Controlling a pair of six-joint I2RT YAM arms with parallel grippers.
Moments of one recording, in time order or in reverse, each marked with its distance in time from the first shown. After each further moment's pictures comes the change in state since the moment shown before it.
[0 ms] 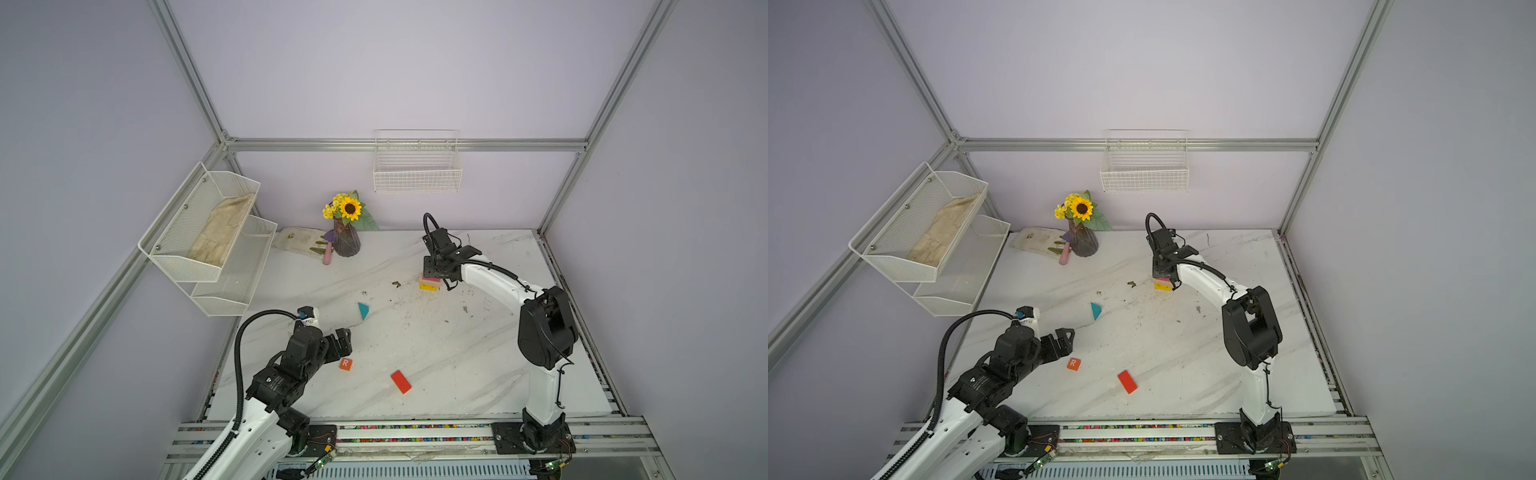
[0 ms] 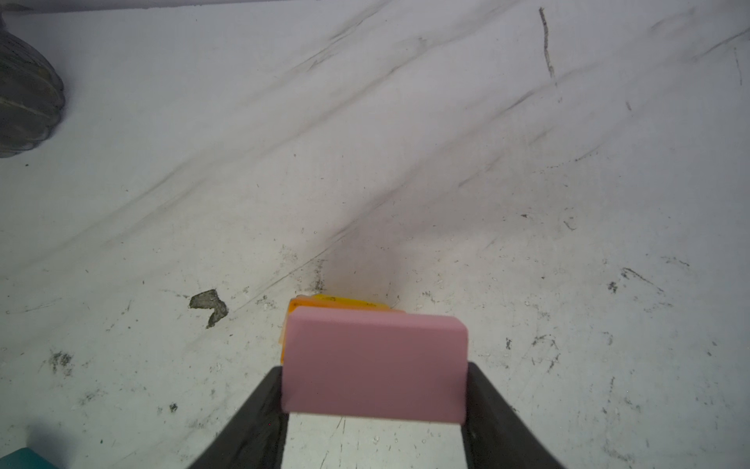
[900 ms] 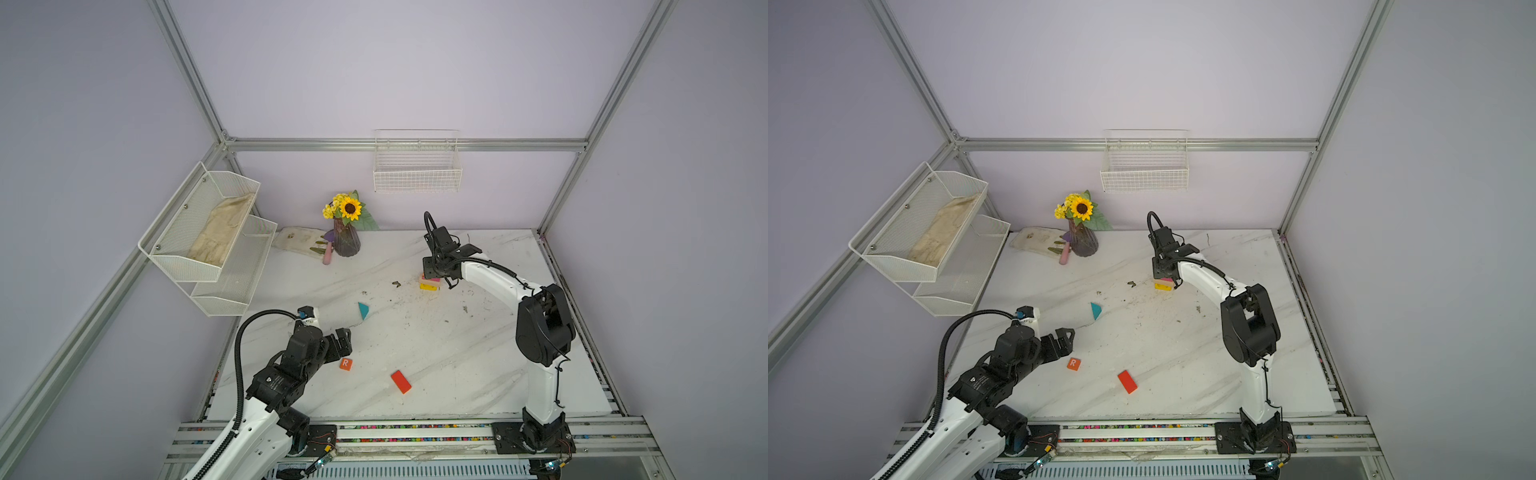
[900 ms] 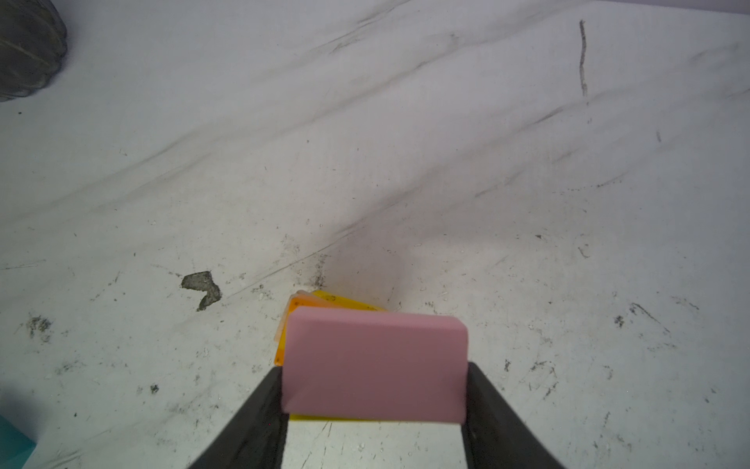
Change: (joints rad) left arm 0.000 0.008 0.000 0.000 0.000 0.000; right arm -0.018 0.023 0.015 0.004 -0.056 -0.123
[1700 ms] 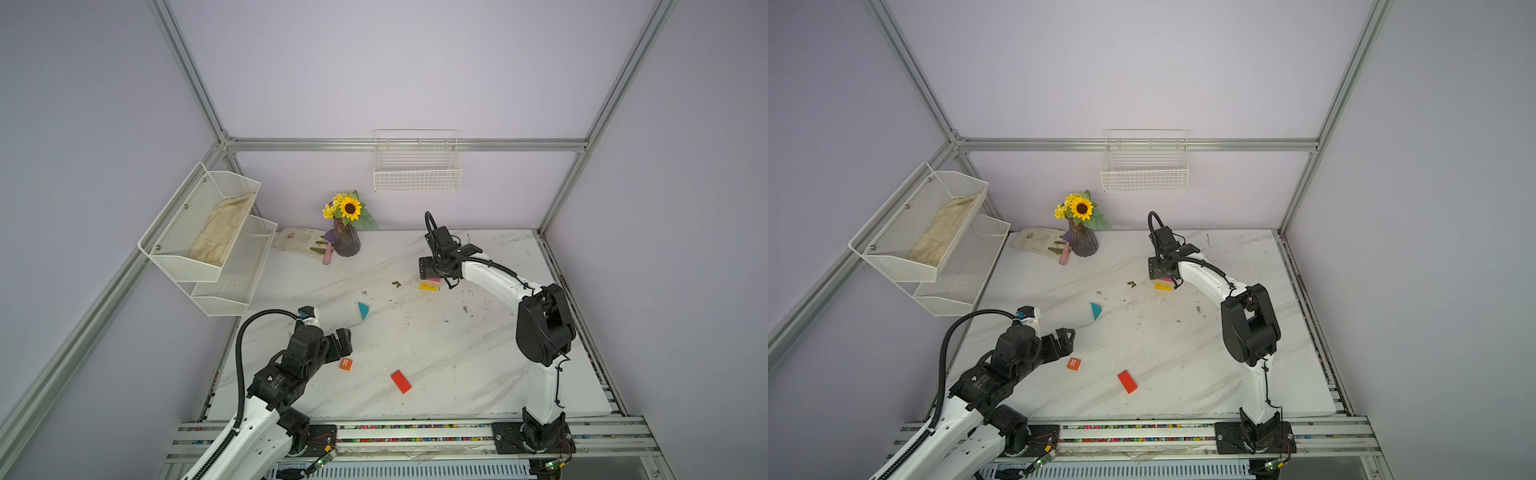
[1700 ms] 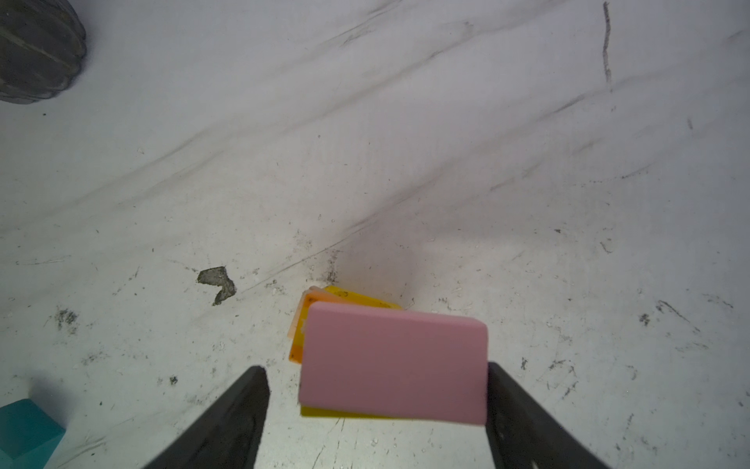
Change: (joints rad) left arm 0.000 0.003 0.000 0.000 0.000 0.000; right arm -0.004 0.000 0.000 0.000 -0.046 0.021
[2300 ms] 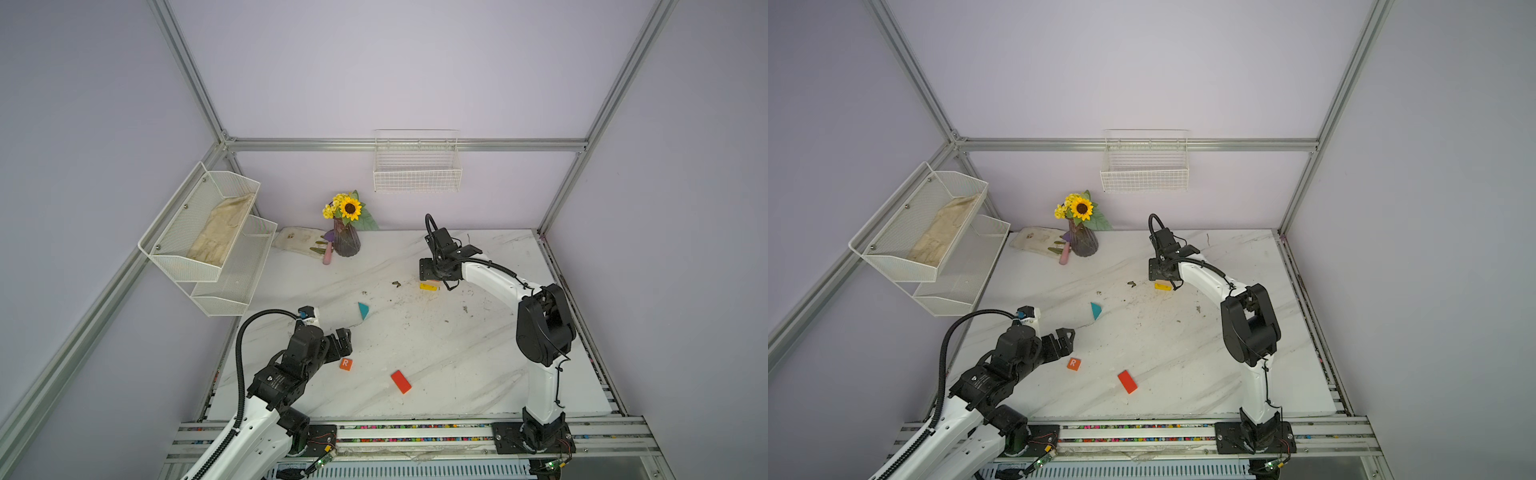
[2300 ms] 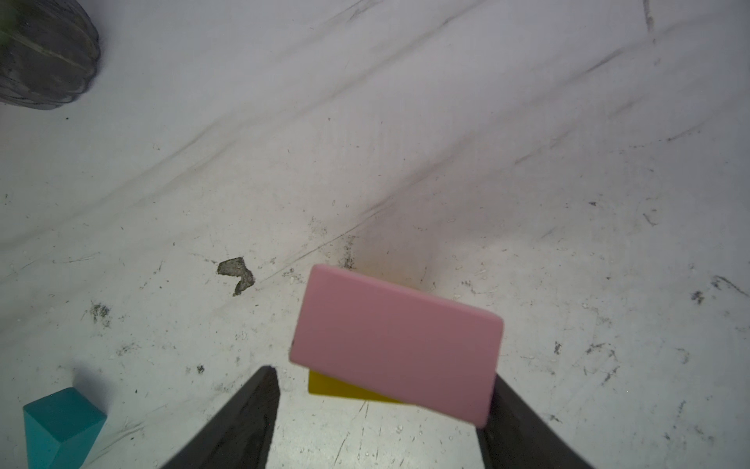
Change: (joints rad) left arm 0.000 0.006 0.000 0.000 -0.005 0.000; right arm 0.000 -0.003 -0.016 -0.002 -0.052 0.081
